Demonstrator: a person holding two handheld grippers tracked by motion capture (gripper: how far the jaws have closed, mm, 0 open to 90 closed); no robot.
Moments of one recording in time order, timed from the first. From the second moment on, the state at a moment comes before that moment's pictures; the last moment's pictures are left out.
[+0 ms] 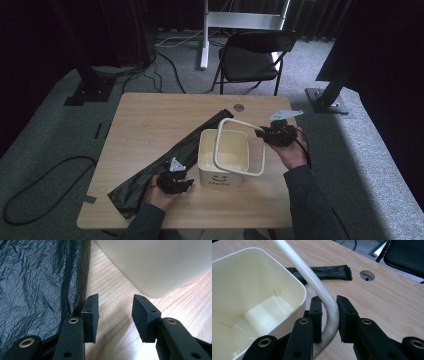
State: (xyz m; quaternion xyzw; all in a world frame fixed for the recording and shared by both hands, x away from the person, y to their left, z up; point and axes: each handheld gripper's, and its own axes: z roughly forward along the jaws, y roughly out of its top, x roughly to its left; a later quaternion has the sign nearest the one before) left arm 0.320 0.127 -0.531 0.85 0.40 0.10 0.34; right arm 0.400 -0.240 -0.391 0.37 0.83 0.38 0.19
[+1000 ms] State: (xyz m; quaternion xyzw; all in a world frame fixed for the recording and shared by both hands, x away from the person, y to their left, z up) left arm 0.321 0.127 -0.532 0.85 0.40 0.09 0.34; right arm 0.396 -0.268 -0.396 0.39 0.83 0.36 0.19
